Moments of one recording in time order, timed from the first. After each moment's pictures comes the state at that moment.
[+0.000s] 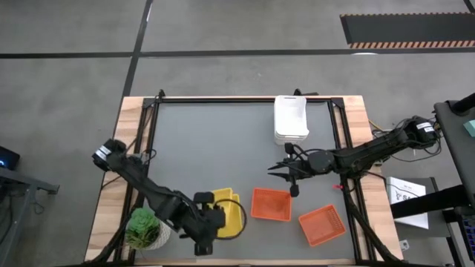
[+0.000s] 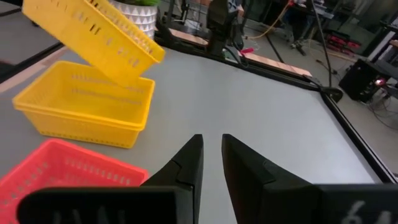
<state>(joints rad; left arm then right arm) -0.63 1.76 1.69 -0.97 -0.18 -0.67 0.23 1.15 0.47 0.40 0.18 -0.22</state>
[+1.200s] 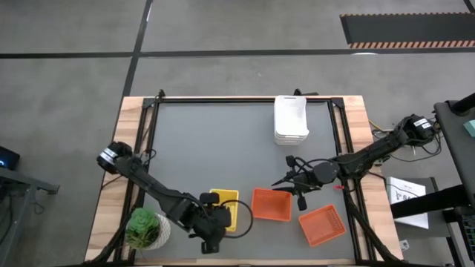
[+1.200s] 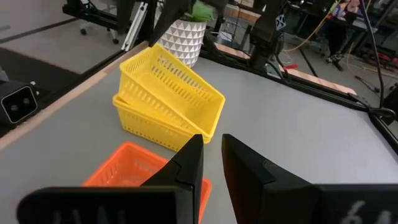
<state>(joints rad) -0.61 1.81 1.62 -0.89 -0.17 -0.66 0.39 1.15 0.47 0.40 0.18 -0.19</state>
